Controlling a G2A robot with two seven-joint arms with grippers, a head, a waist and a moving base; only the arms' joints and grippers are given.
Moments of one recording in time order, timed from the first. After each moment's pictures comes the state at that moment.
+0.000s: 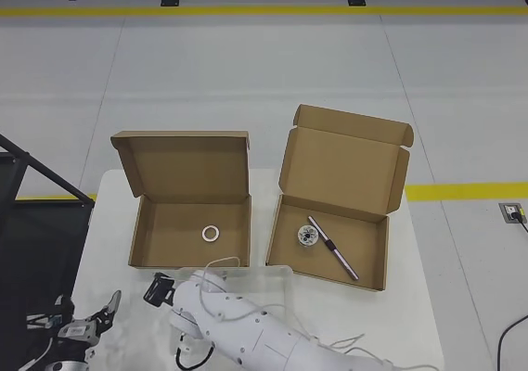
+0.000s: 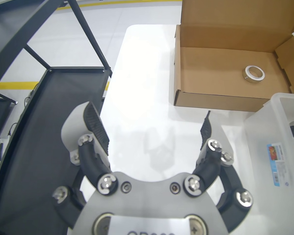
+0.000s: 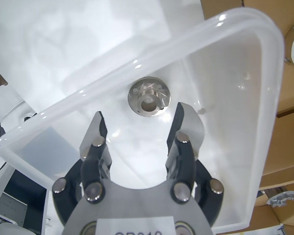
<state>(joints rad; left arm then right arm) 1.76 -1.25 -1.84 -1.74 1.23 -0.07 0.12 -0.40 -2.01 0.32 -0.61 -1.06 -0.04 1.06</state>
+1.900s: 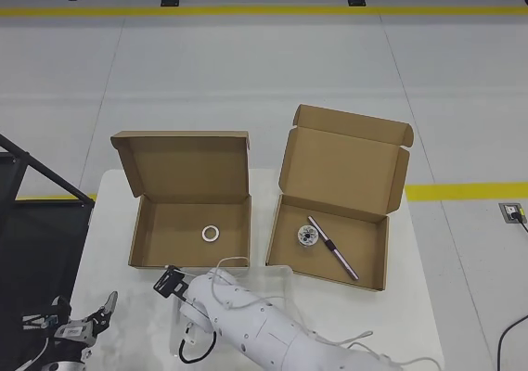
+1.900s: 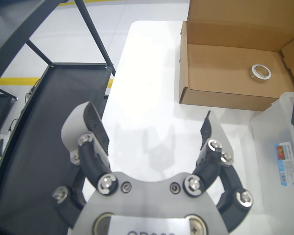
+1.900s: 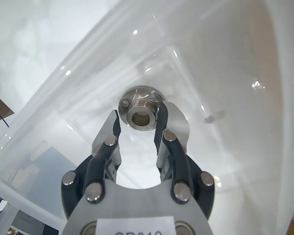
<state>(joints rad) 1.75 -1.25 -1.86 -1.71 1.23 -0.08 0.11 -0.35 -2.03 0.17 -0.45 -0.77 0.00 0.86</state>
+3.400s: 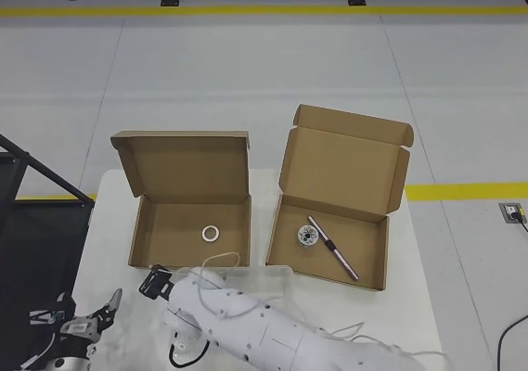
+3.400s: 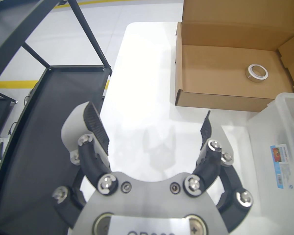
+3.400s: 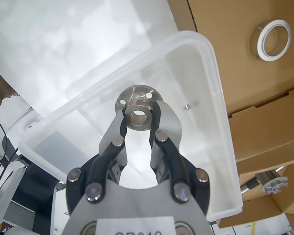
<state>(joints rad) 1.73 -1.26 -1.84 -1.72 1.26 -0.07 0.10 -0.35 -1.93 0.23 -0.80 -0.94 0.10 1.12</state>
